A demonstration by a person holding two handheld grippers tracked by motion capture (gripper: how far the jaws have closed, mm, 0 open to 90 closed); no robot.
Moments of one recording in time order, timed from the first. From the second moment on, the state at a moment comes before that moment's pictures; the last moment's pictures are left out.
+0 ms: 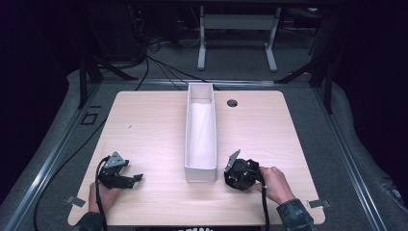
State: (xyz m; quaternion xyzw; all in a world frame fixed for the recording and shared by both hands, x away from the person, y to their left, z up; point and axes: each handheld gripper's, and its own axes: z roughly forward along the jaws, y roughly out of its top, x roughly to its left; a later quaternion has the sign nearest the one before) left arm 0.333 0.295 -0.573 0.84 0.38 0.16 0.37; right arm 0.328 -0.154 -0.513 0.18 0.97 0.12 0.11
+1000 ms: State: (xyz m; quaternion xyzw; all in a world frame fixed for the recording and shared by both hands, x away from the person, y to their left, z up) left arm 0.333 0.295 -0.573 0.84 0.38 0.17 0.37; right arm 0.332 -0.168 -0.482 0.19 0.97 0.14 0.09
